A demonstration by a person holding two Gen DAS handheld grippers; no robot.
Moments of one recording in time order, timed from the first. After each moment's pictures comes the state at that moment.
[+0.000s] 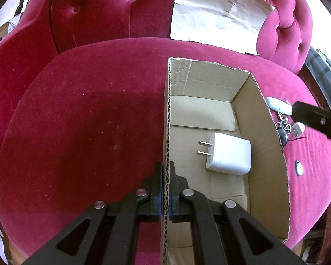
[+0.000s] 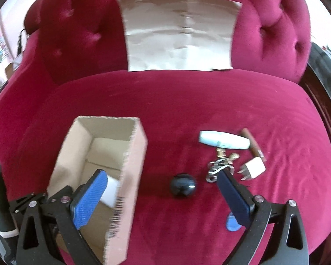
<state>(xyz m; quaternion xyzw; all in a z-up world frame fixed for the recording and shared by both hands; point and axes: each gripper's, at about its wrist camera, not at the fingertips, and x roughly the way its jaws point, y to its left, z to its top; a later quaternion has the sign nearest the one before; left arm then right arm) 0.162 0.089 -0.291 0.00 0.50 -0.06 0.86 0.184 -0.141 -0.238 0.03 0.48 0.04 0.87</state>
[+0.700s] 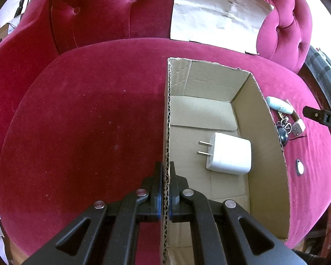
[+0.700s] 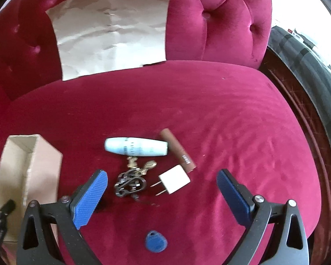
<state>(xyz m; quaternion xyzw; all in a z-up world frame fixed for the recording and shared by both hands) 0.160 0.086 -0.292 0.00 0.50 -0.06 0.87 0.204 -0.243 -0.264 0.02 0.49 -0.08 0.87</state>
